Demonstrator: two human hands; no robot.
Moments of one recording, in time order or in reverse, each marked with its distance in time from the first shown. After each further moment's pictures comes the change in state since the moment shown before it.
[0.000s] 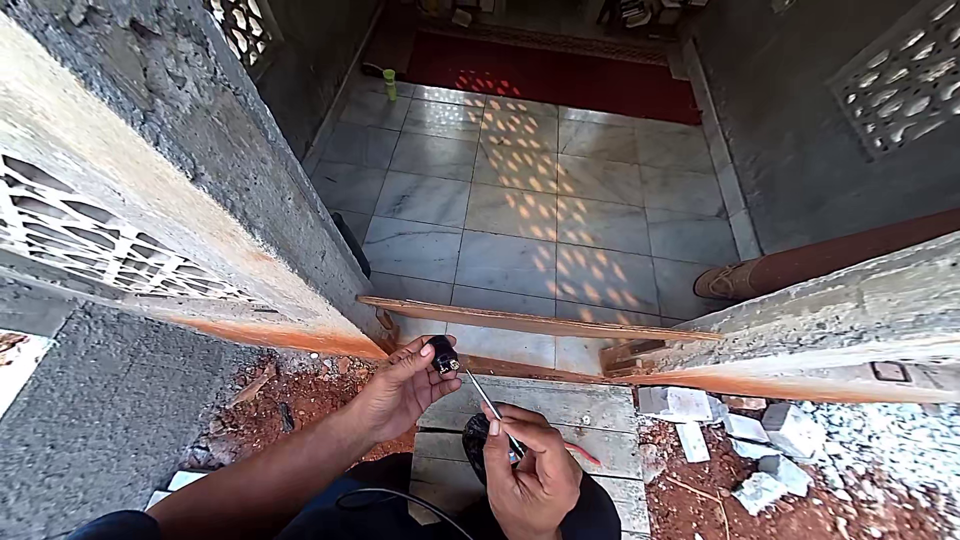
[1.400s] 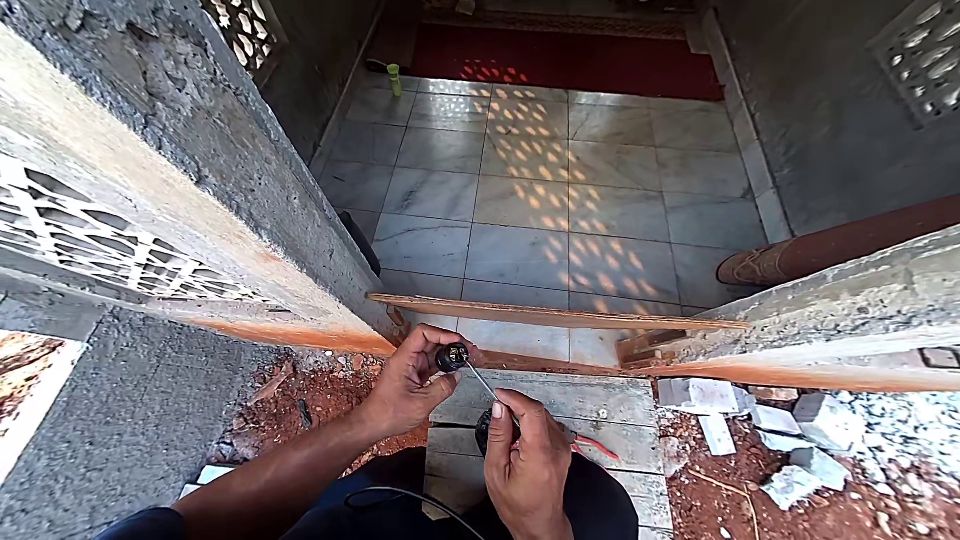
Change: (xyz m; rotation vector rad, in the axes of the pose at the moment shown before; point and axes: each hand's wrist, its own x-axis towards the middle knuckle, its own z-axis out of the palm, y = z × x) left_hand 0.005 -0.002 -0.009 0.784 -0.193 0.442; right_hand 0.000 -0.004 0.005 -0.526 -0.153 0.078
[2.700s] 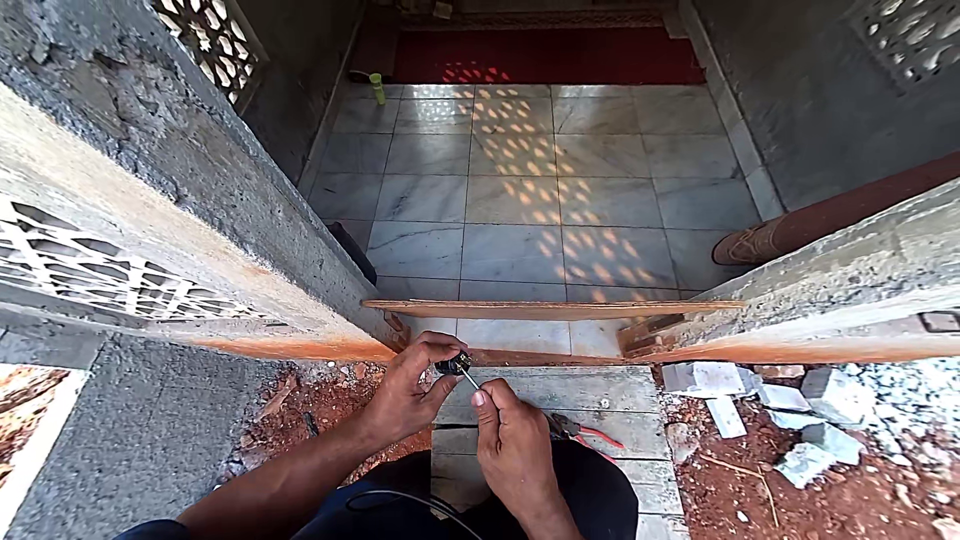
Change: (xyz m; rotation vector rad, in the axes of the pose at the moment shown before) left_hand 0.002 -0.017 -0.001 0.447 -0.072 0.276; right_hand 0.003 0.007 0.001 0.007 -0.298 0.215
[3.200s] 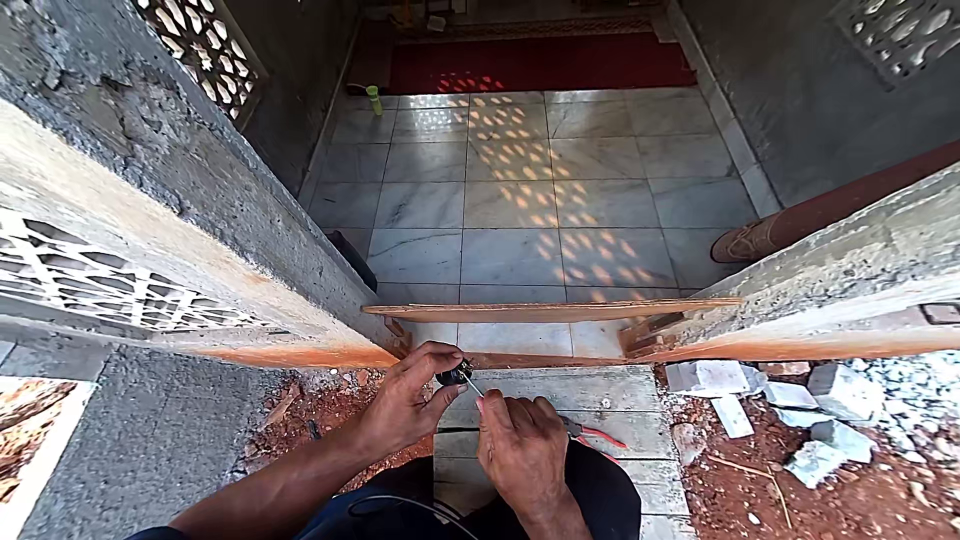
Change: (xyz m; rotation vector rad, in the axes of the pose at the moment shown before) left_hand 0.000 0.016 0.001 0.128 -0.057 0.053; right_hand -0.003 0.013 -0.004 -0.470 0.289 -0.419
